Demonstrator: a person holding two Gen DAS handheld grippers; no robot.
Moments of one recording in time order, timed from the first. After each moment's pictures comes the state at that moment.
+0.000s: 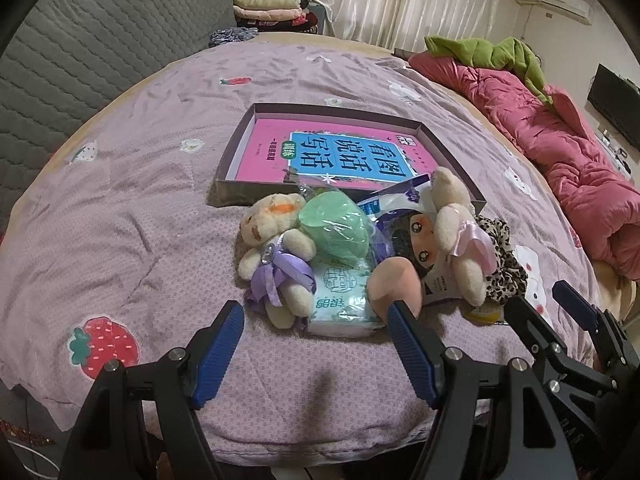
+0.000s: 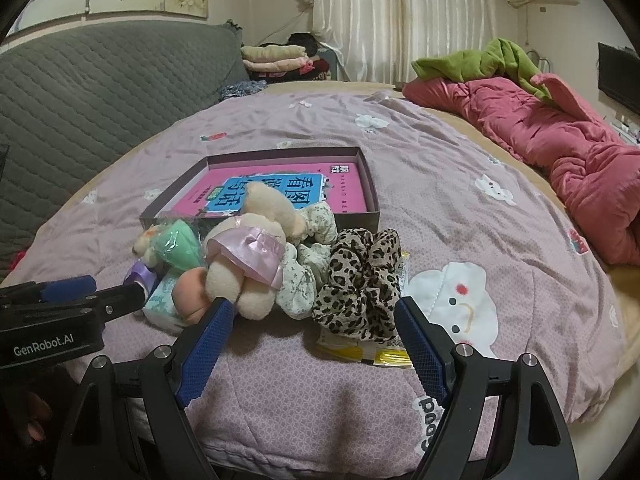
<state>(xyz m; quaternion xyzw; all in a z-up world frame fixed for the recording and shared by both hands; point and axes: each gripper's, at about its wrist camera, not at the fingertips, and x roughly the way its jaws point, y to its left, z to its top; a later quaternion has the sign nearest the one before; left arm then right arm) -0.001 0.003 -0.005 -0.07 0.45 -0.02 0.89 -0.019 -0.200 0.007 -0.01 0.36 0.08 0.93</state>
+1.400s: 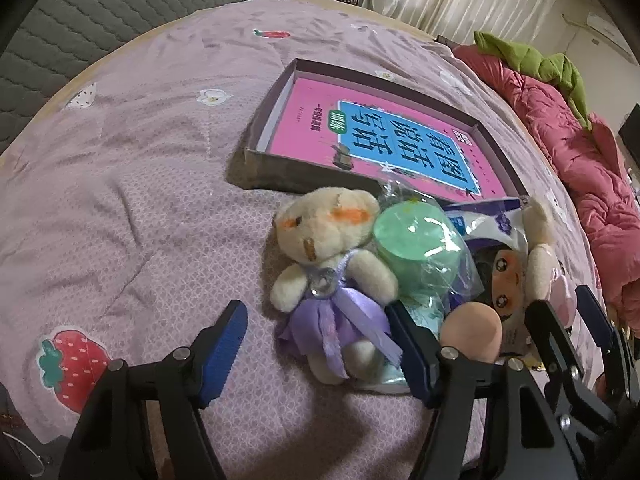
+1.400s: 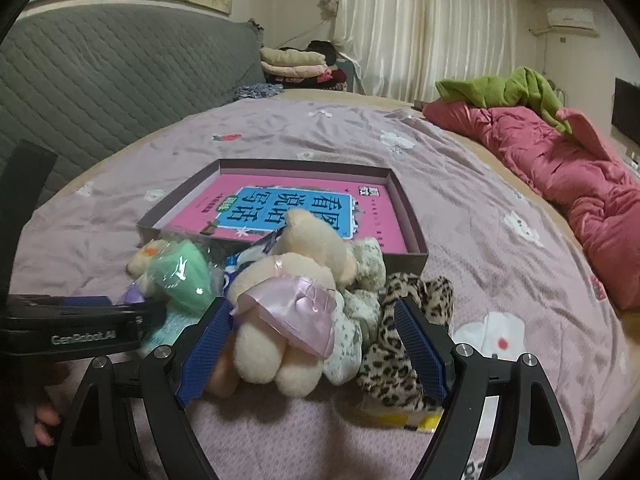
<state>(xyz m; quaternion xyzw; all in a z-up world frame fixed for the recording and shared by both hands) 0.058 0.042 -0.041 -0.14 0.50 0.01 0.85 0.028 -0.154 -0.010 -0.07 0.34 0.09 0.94</state>
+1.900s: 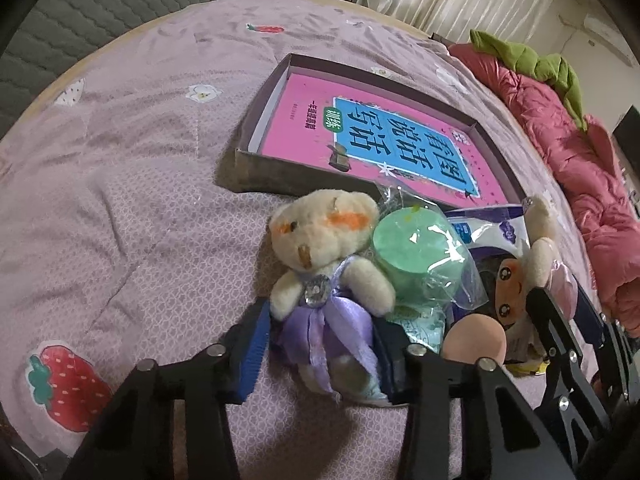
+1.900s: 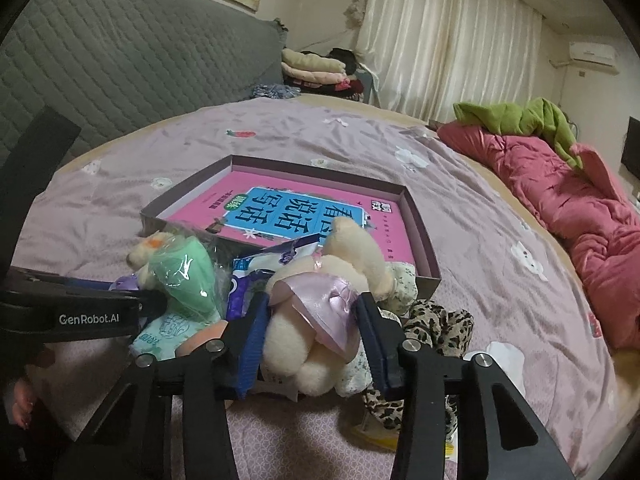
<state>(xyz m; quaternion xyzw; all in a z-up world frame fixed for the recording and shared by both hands) 0.069 0.046 -0.047 -0.15 0.50 -0.01 0.85 0.031 -0.142 -0.012 -0.11 0.31 0.11 0.94</state>
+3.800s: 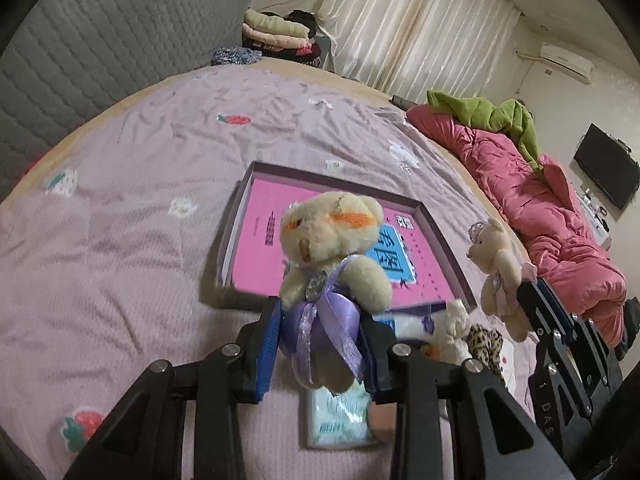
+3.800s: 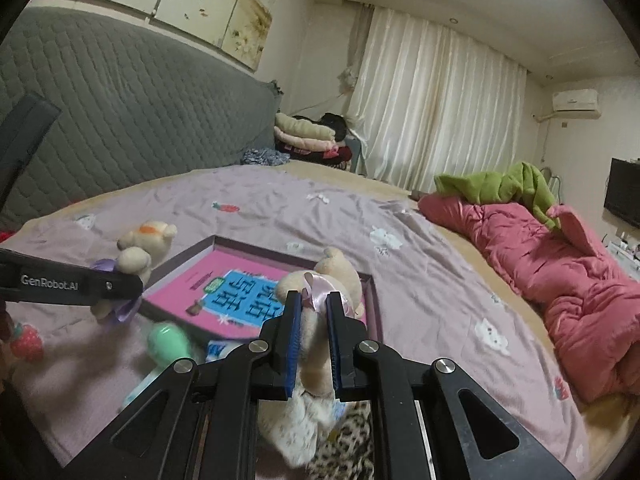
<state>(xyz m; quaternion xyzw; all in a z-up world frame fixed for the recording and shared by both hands) 0.076 0.047 0.034 -0.15 0.39 -0.04 0.91 0.034 -0.152 0.048 -0.14 0.19 0.09 0.97</state>
